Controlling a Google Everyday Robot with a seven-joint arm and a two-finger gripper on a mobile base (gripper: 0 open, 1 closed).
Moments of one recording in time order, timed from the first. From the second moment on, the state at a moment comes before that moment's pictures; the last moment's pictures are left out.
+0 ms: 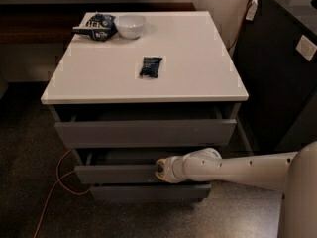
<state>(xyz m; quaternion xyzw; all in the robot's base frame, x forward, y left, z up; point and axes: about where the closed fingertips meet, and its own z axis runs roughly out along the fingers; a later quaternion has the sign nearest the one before) 0.571 -0.023 0.436 -0.68 0.65 0.06 0.33</state>
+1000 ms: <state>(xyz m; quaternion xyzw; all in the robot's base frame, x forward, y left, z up) 0.566 -0.021 0.436 -0.69 0.65 0.06 0.33</state>
